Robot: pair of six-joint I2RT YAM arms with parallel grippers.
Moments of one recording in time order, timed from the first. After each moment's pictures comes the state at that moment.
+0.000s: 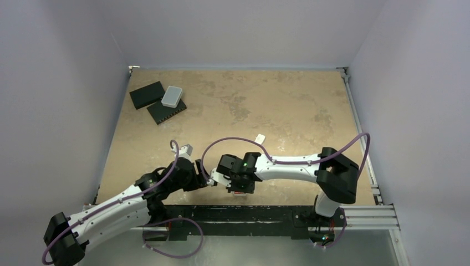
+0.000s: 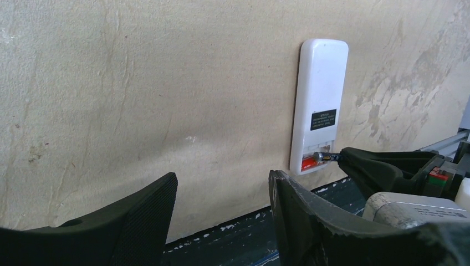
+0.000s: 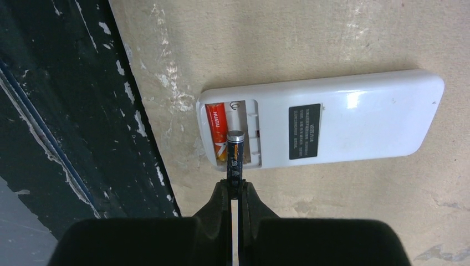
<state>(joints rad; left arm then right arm) -0.86 0.65 0.34 -0.49 -0.12 -1.03 1.23 1.68 1.10 -0.80 0.01 -0.24</state>
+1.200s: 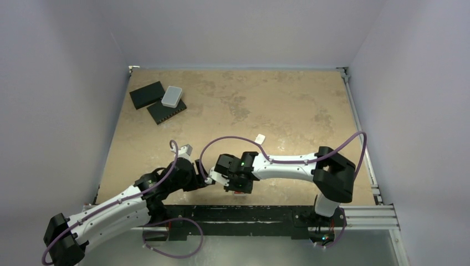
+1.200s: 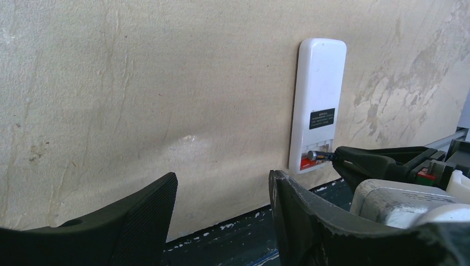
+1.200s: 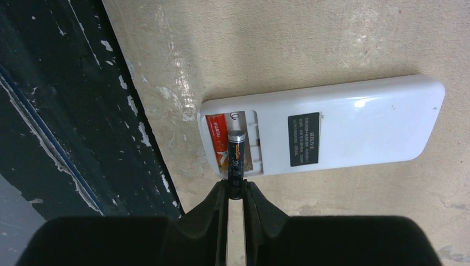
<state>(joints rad) -0.86 0.64 0.34 -0.50 -0.12 -1.03 1.23 1.71 1.13 -0.81 0.00 -0.20</state>
